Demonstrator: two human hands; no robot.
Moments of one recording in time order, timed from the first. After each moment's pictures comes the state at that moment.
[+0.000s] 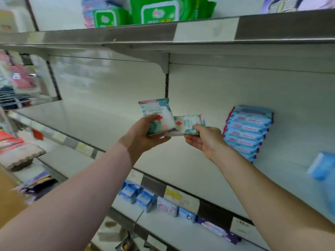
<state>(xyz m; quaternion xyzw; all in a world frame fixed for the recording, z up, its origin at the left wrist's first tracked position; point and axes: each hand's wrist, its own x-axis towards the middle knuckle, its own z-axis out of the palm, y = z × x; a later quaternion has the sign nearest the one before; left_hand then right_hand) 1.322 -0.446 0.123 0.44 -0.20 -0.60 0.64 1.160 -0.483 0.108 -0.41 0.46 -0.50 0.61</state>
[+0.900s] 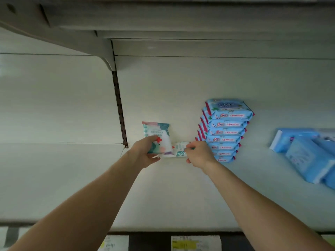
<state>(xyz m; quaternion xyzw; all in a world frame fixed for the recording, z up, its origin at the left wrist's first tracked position) 1.308 -0.602 0.053 0.52 -0.29 -0.68 0.43 1.146 -0.561 0.036 -0.50 0.73 -0.36 0.29</state>
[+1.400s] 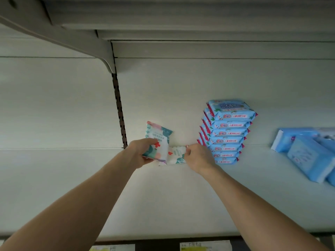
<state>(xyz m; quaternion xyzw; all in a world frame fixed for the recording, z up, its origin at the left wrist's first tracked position) 1.325 -0.617 0.057 0.57 -0.36 -0.64 0.38 1.156 -0.572 0.027 -0.59 0.78 -0.21 0.08</state>
